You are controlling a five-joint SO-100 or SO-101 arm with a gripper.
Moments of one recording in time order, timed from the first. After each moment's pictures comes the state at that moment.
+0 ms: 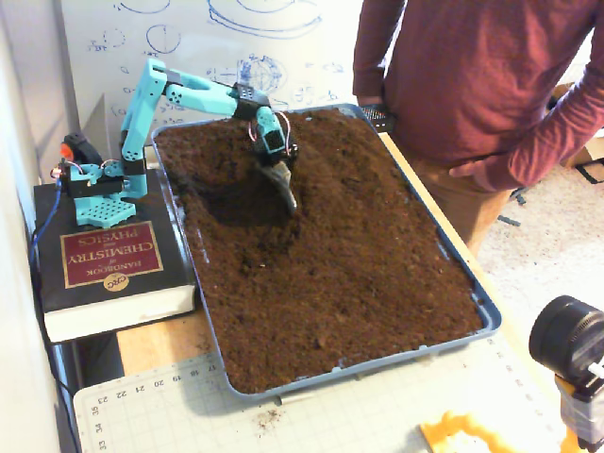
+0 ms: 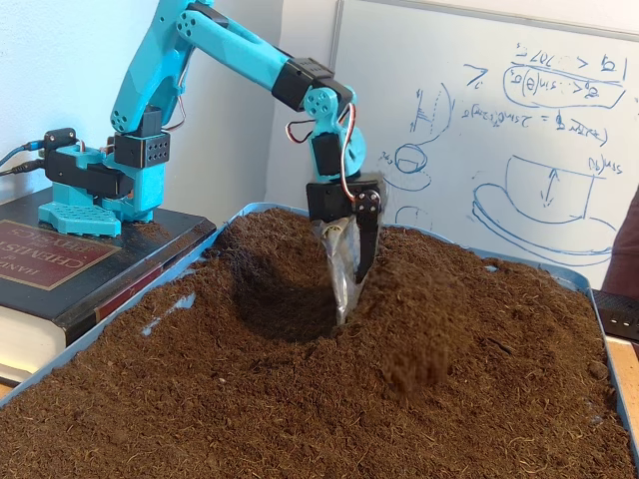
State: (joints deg) arm 4.1 69.1 90.4 42.4 -8.5
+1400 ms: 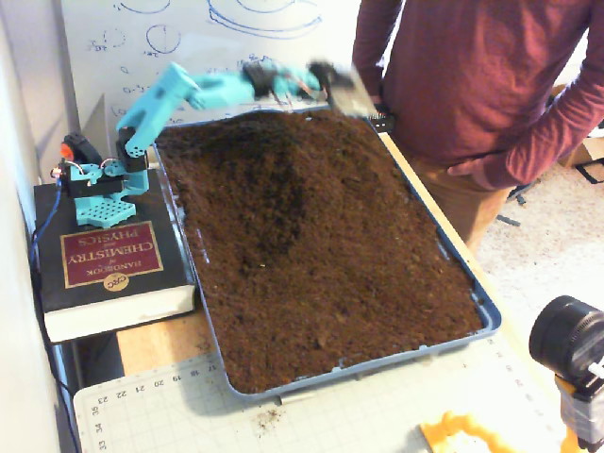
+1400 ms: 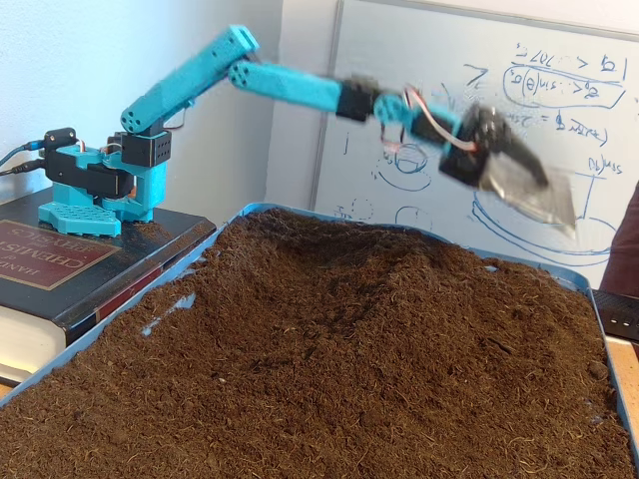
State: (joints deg) arm -6.6 35.0 47.4 -0.9 6.8
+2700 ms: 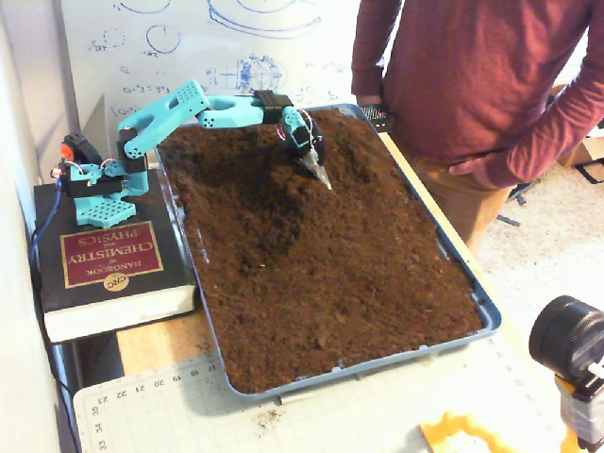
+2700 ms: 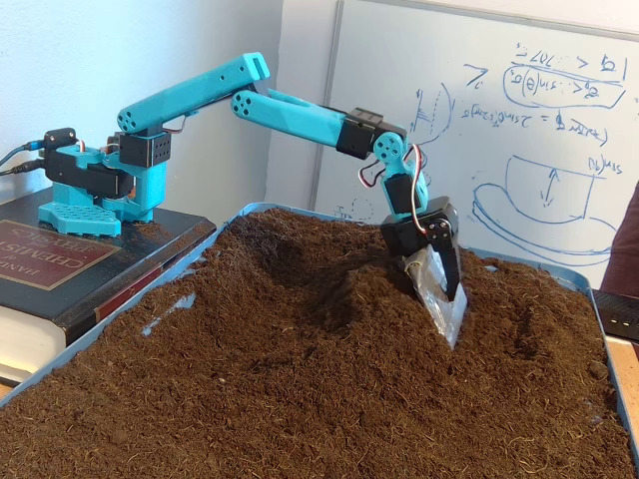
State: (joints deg) arm -3.5 31.5 41.7 50.1 2.2
